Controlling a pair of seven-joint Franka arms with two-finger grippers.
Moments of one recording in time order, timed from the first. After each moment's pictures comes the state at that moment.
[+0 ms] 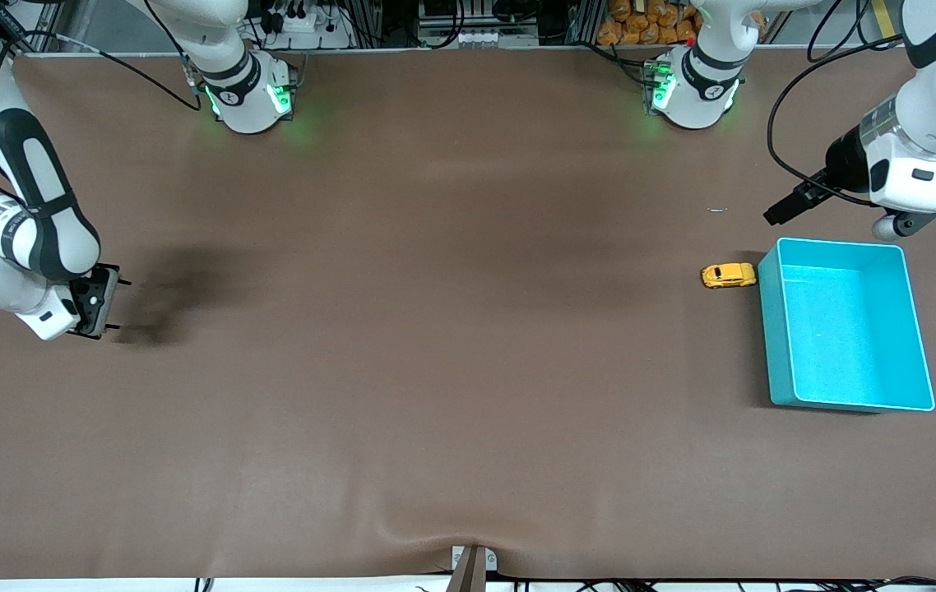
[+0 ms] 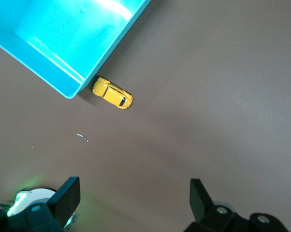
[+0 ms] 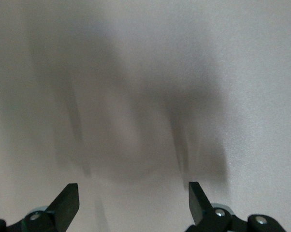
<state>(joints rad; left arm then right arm) 0.04 -0.16 -0.11 -1.96 -0.12 1.70 -0.68 -0.33 0.50 -0.06 -2.02 0.04 2.32 -1.76</state>
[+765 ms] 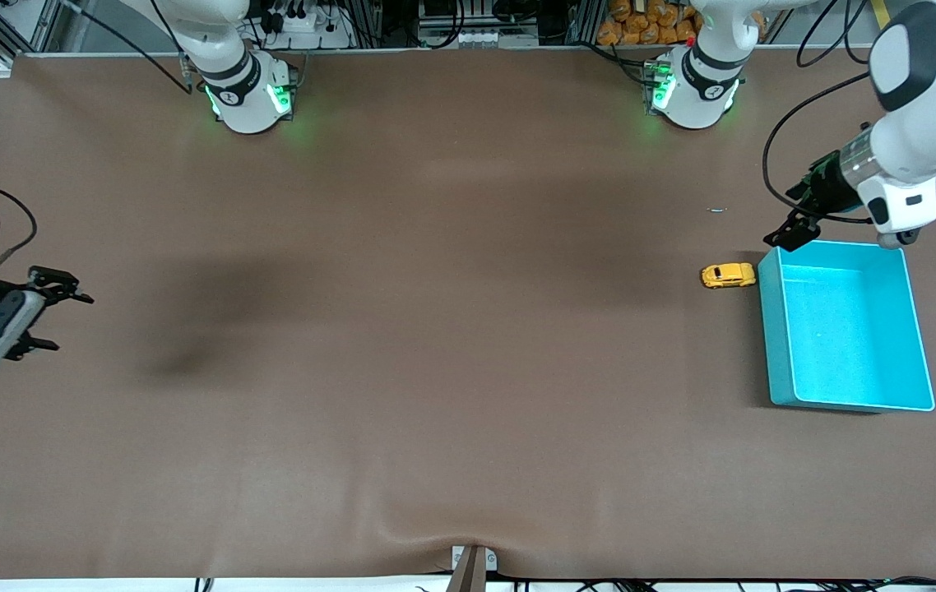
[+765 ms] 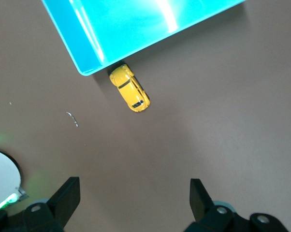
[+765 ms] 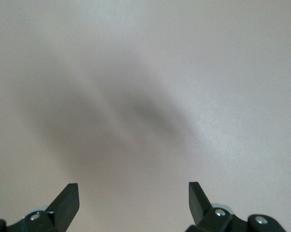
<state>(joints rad) 0.08 -0.17 -0.12 -2.20 -0.13 1.92 -1.07 -0.21 0.32 -0.03 -1.62 0.18 1.82 -1.14</state>
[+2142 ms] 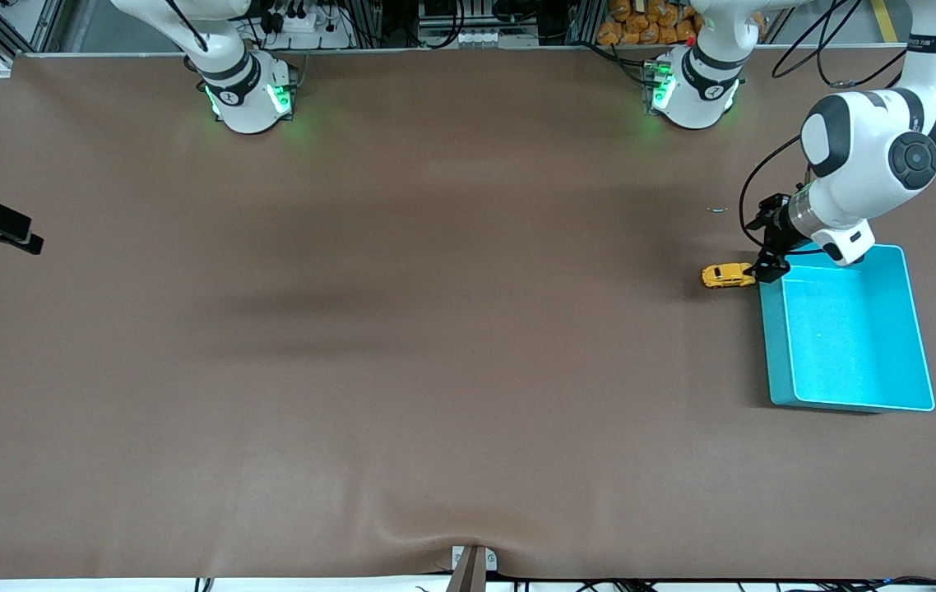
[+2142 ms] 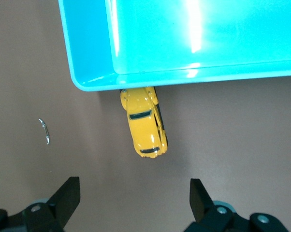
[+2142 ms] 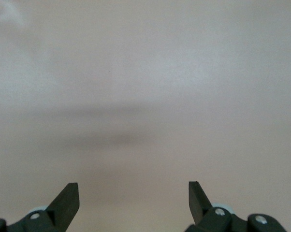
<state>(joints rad) 0.13 -0.02 -0.11 -2.47 -0.13 2.35 -1.29 -0.03 0.17 -0.03 -1.29 0.03 1.43 -0.03</state>
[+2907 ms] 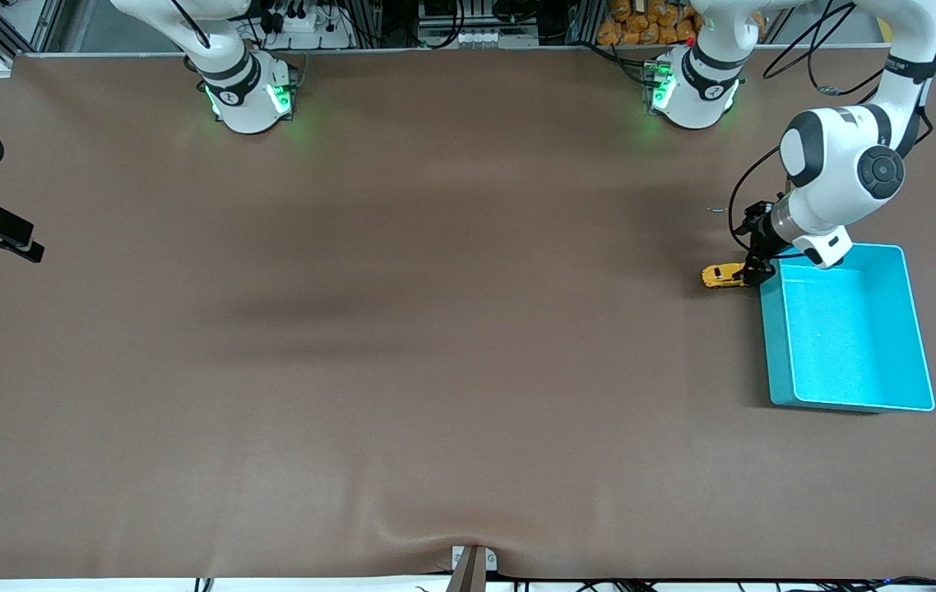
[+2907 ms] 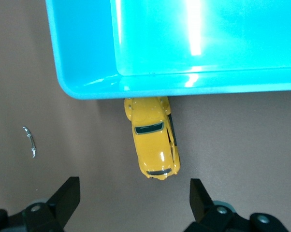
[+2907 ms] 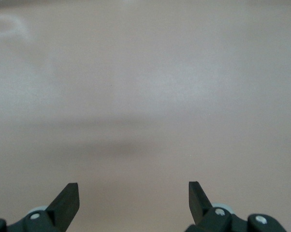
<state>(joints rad) 0.13 0.05 -0.12 -2.54 -0.13 2.51 -1.30 -0.02 0.13 -0.03 -1.38 0.03 1.55 -0.05</state>
